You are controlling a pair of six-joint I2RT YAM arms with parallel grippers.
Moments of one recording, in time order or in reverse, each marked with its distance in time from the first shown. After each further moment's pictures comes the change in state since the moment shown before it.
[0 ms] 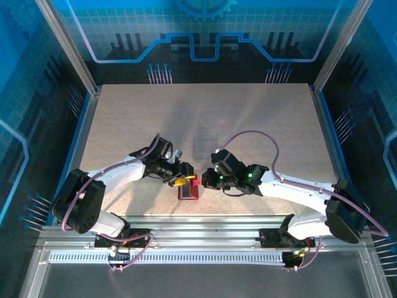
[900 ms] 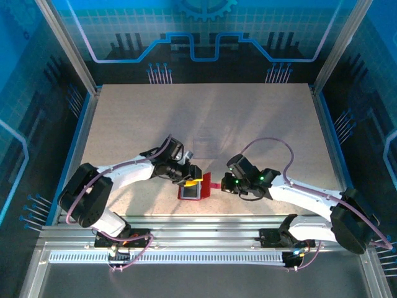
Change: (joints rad) left arm -0.103 0.072 0.047 0.064 0.001 -0.056; right arm -0.134 -0.088 -0.170 -0.089 0.033 -0.048
